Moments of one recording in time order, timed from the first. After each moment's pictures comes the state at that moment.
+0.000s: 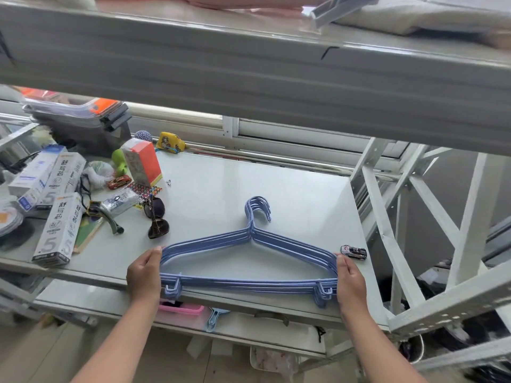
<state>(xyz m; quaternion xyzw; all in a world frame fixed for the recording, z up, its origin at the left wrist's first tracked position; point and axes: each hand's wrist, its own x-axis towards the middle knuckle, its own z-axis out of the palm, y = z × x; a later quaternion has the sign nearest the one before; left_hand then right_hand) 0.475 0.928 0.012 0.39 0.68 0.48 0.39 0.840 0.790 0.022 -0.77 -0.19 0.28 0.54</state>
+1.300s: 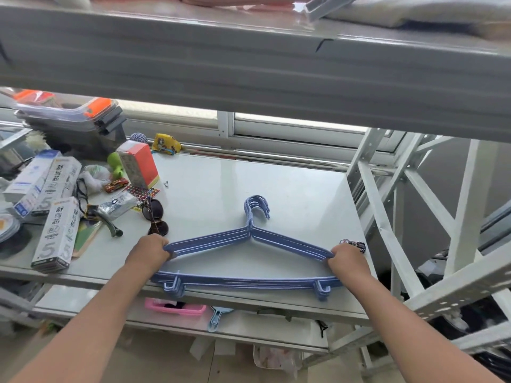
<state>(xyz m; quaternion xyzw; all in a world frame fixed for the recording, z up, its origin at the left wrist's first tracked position) 0.460 0.987 0.052 0.72 0.66 0.01 0.23 0.867 0.822 0.052 -0.89 -0.38 0.23 0.07</state>
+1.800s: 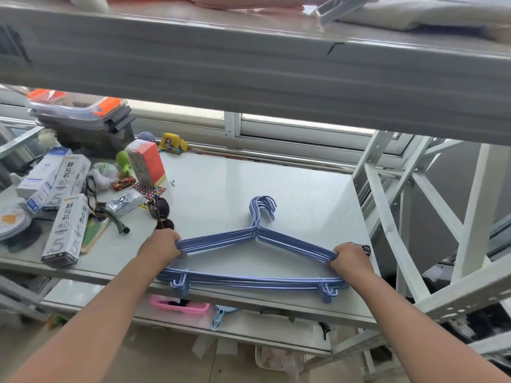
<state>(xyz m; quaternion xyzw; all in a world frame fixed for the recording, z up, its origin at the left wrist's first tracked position) 0.472 0.991 0.055 0.73 0.64 -0.03 0.22 0.870 0.831 0.051 -0.88 -0.41 0.22 0.04</state>
